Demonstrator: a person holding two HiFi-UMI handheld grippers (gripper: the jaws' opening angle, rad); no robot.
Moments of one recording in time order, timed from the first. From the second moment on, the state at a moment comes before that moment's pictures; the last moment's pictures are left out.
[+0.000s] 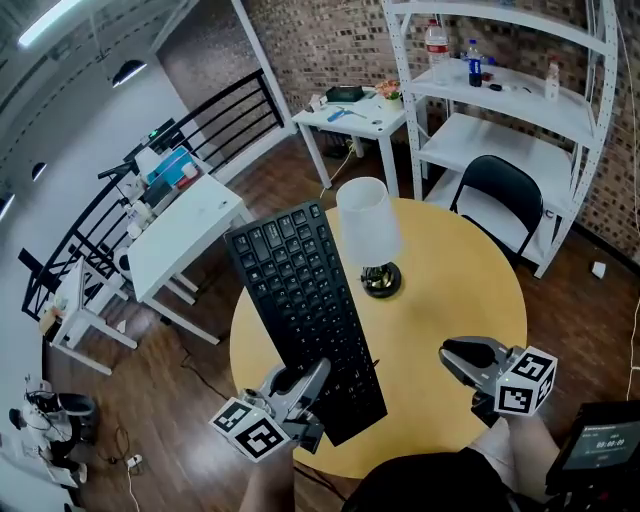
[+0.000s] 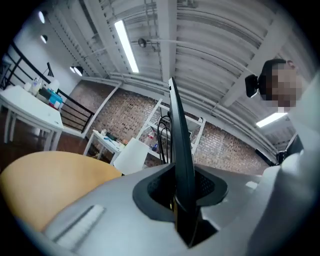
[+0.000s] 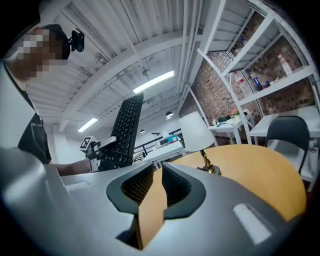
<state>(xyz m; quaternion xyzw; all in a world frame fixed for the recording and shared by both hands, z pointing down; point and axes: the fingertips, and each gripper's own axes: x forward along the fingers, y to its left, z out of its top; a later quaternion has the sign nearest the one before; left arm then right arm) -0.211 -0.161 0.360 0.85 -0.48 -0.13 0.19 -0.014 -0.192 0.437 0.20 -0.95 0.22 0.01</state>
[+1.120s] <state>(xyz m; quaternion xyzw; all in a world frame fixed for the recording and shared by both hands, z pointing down) -0.241 -0.087 0.322 0.77 -0.61 -0.15 0.12 0.004 -0.191 0.386 0.26 -0.95 0.15 0.02</state>
